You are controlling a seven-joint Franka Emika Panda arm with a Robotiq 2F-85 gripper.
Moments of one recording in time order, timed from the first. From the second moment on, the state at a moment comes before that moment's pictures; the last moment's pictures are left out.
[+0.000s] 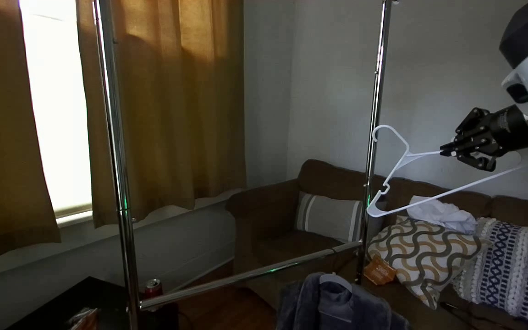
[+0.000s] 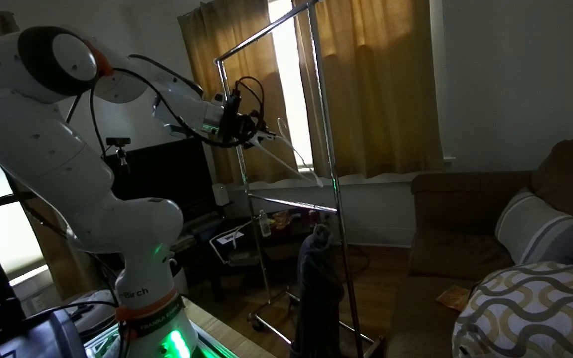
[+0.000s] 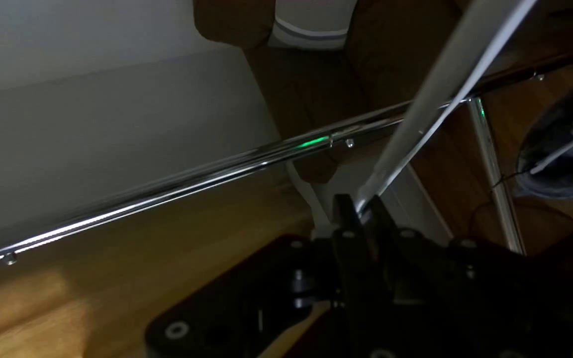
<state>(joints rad) 0.53 -0.51 0.00 -2.53 1.76 3.96 -2.71</state>
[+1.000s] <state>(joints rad) 0.43 -0.68 0.12 -2.36 1.59 3.93 -2.71</state>
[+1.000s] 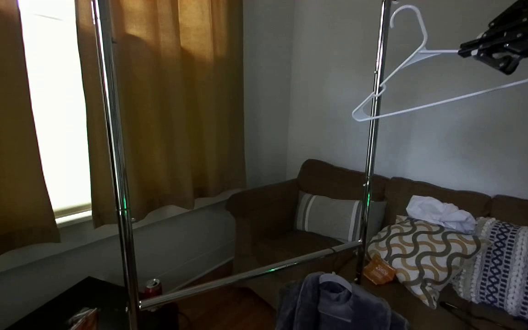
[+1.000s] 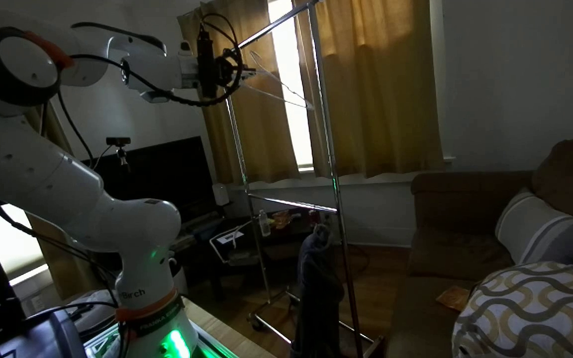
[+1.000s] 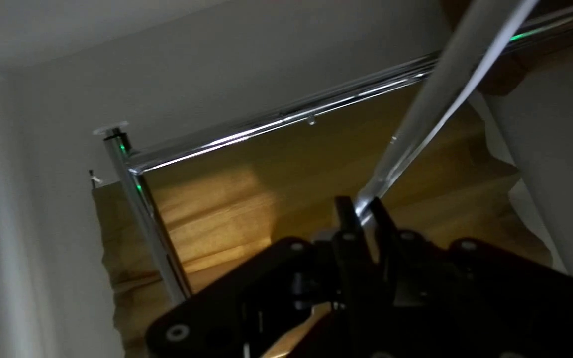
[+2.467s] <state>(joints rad) 0.42 -0.45 0.03 -1.96 1.43 3.76 -2.67</state>
